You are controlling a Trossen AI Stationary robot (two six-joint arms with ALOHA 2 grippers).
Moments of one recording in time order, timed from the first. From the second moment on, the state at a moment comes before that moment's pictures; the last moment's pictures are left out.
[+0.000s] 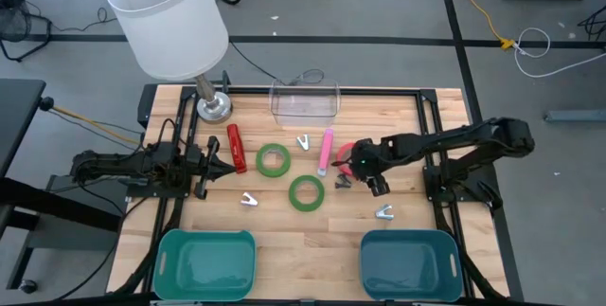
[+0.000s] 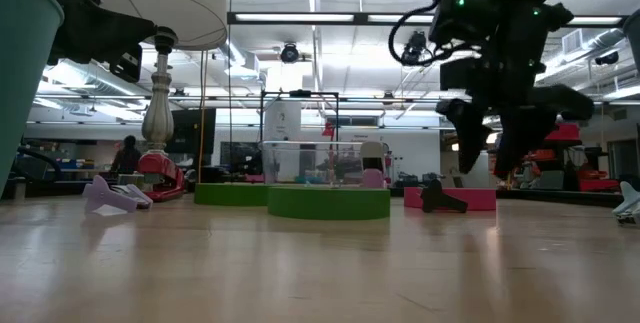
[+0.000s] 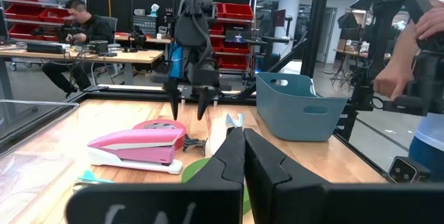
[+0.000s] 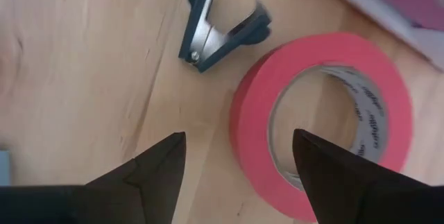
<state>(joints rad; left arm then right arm) -0.03 0.01 0.01 0.08 0.04 -0.09 -0.05 1.42 0.77 -0.61 0.03 -0.40</state>
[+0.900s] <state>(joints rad) -0.03 0.01 0.01 0.08 0.04 -0.09 -0.09 1.59 0.77 -0.51 0.08 -0.43</state>
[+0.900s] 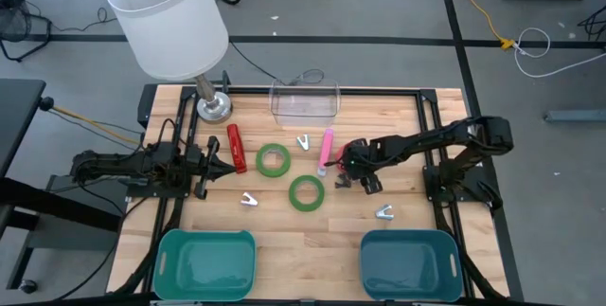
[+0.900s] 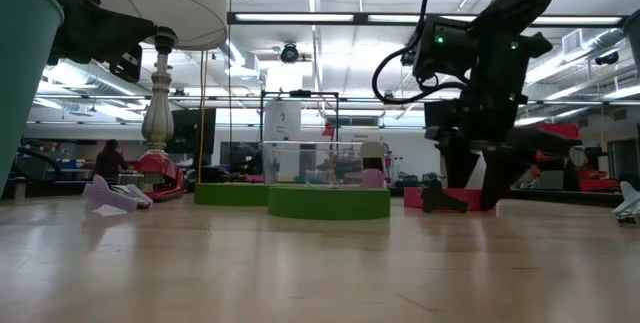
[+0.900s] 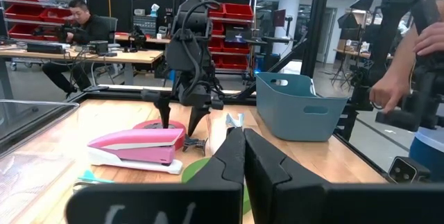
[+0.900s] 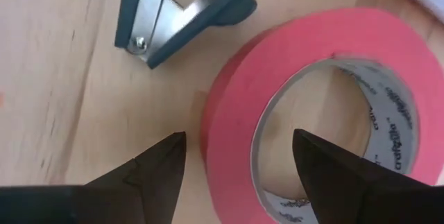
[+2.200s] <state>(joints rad) -0.03 0.01 0.01 0.08 0.04 -0.09 -0.10 1.59 0.77 -0.51 0.04 -0.36</state>
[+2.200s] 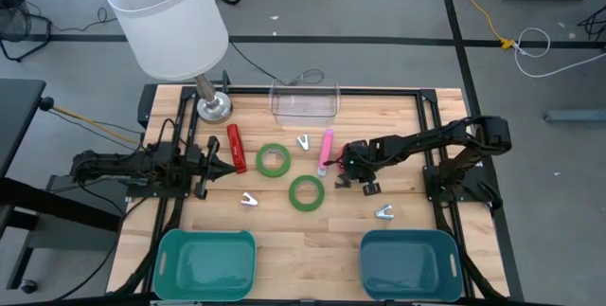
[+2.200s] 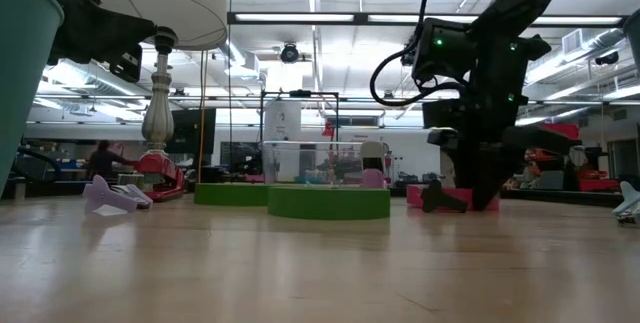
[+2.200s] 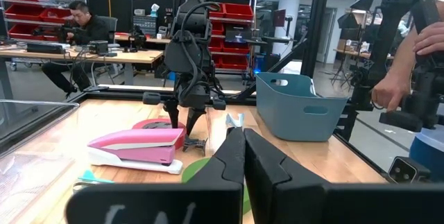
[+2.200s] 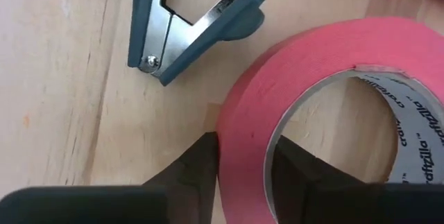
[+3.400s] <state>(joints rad) -0.03 0.01 0.01 0.08 0.04 -0.09 0.02 1.20 0.77 -0.77 0.03 -0.40</state>
